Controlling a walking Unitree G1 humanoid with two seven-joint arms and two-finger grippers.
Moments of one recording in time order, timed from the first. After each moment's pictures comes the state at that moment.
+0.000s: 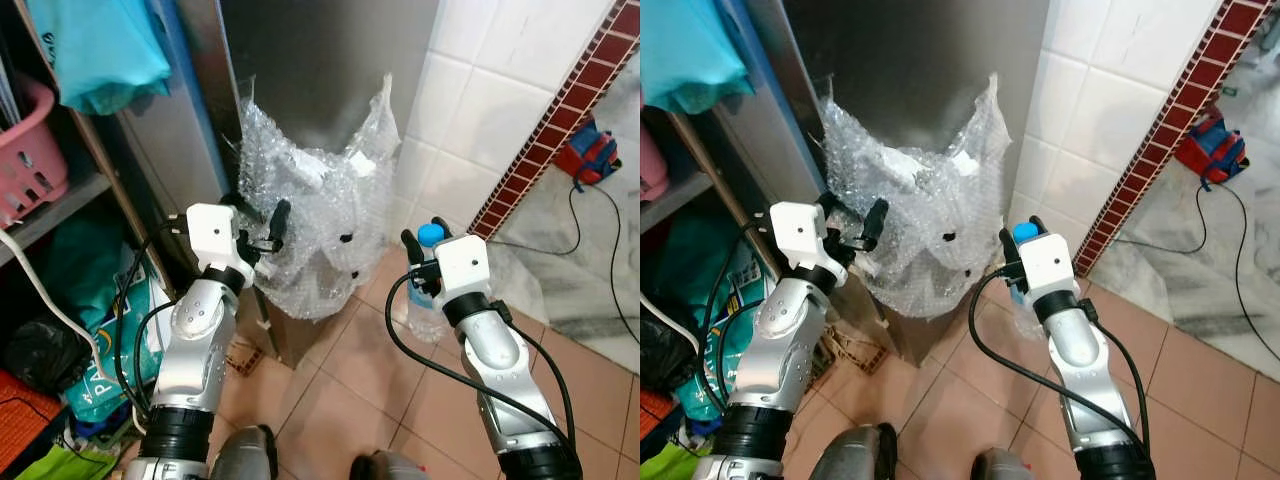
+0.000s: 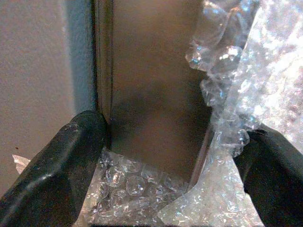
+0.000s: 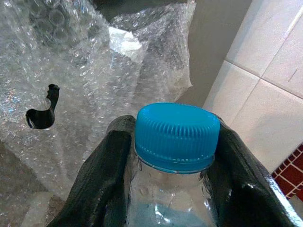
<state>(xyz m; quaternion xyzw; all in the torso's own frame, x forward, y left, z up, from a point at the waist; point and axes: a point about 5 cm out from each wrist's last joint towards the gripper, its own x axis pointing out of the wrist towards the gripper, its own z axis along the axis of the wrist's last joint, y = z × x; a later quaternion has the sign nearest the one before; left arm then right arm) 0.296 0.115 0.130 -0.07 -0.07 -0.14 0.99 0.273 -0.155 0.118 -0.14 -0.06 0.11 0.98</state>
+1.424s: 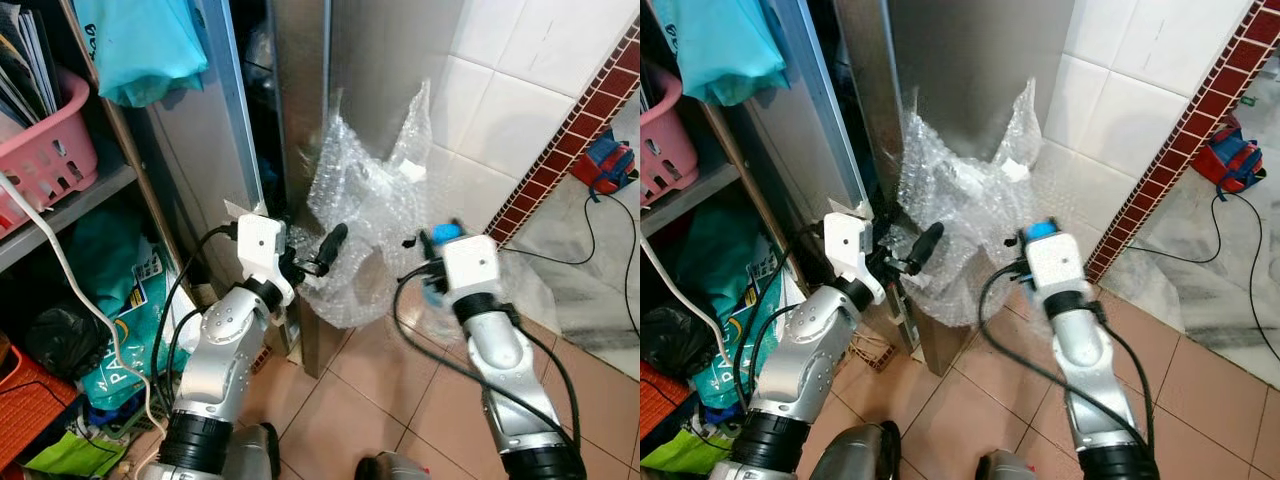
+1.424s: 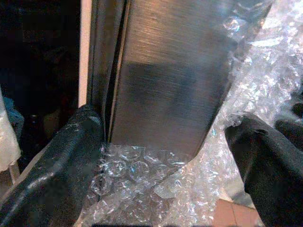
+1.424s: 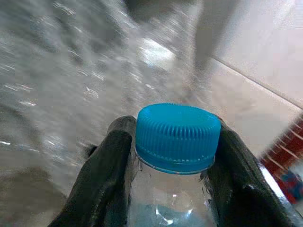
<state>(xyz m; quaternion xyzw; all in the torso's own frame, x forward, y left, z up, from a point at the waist) 0.284 0.072 0.120 -0.11 -0.01 -0.27 0.96 0.274 -0.175 0.115 -0.15 -0.04 0.03 0.99</state>
